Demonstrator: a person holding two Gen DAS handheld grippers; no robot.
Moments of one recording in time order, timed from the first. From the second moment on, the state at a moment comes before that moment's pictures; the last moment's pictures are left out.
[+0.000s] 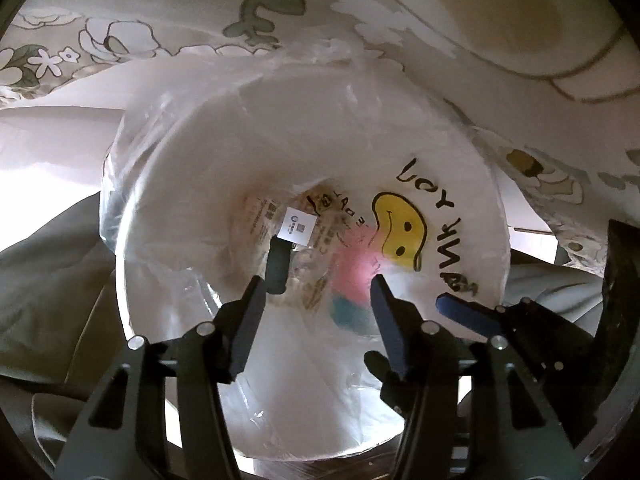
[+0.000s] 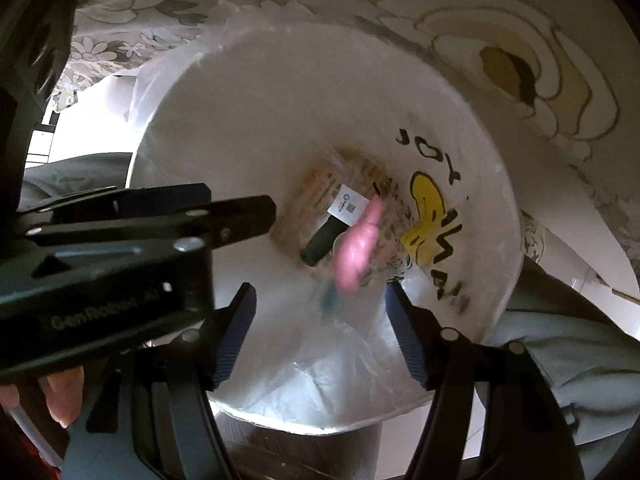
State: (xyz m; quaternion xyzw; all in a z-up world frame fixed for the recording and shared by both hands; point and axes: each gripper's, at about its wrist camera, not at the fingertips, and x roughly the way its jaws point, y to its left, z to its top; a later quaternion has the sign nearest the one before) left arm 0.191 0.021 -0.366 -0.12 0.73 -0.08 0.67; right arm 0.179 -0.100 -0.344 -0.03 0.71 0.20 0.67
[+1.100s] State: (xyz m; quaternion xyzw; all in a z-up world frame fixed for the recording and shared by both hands) left arm 0.168 0.032 -0.165 -0.04 0.59 -0.15 0.79; right arm 0.131 -0.124 -0.160 -0.09 0.58 0.29 0.76
